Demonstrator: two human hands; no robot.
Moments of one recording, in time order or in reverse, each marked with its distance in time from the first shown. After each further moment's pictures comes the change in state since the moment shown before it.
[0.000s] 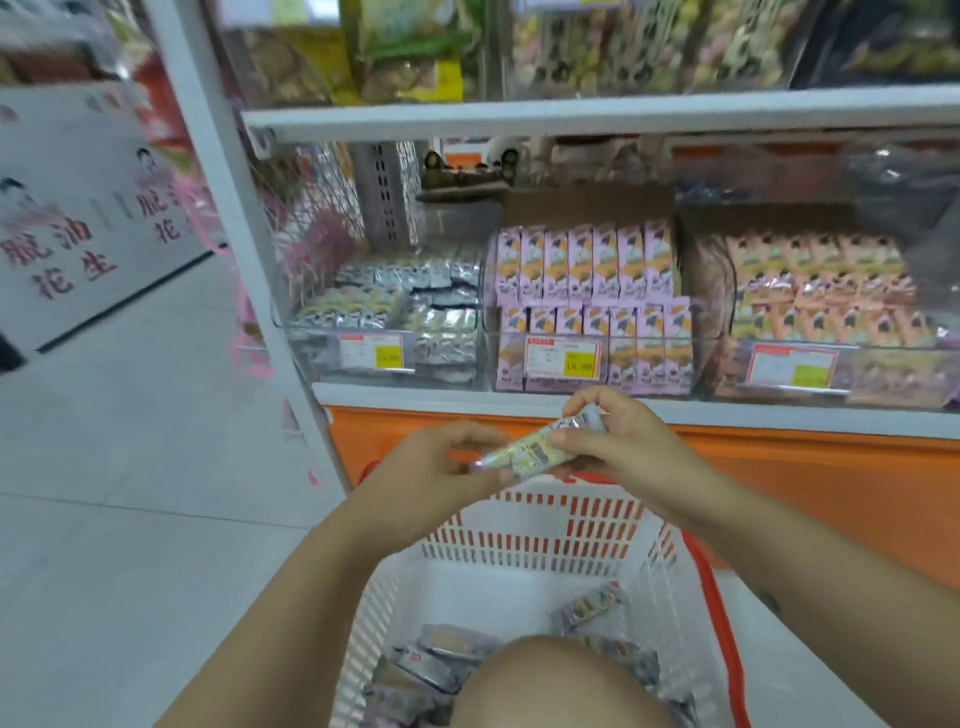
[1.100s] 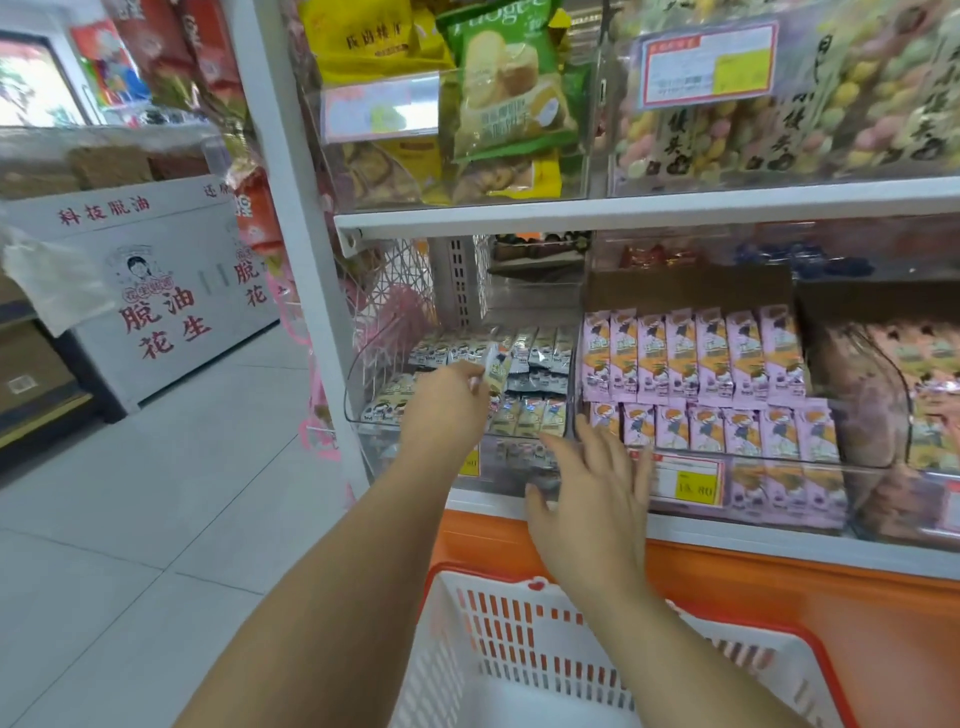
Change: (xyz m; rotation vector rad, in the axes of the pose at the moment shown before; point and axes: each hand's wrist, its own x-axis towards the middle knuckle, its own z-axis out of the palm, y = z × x) left_hand 0.146 0.011 -0.097 0.574 0.577 -0.084; right_hand 0.105 -0.009 0.096 -0.955 0.552 -0.308
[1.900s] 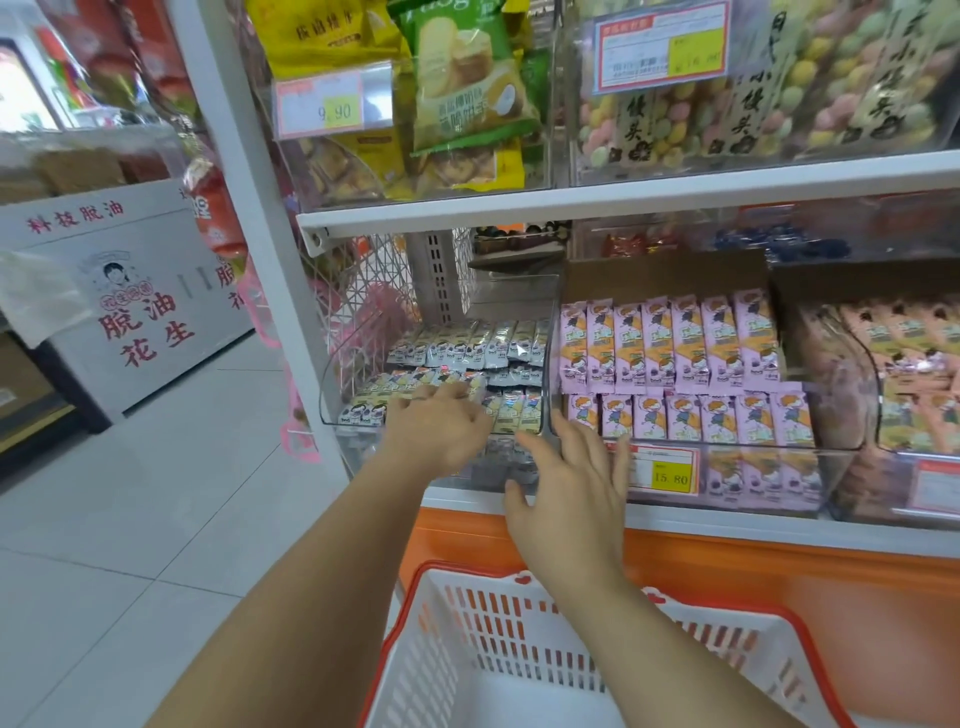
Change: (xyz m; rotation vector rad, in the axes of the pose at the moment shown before) left_hand 0.001 -0.010 0.015 0.505 -0.354 0.199; right_hand 0.000 0.003 0.005 0.074 0.057 0.001
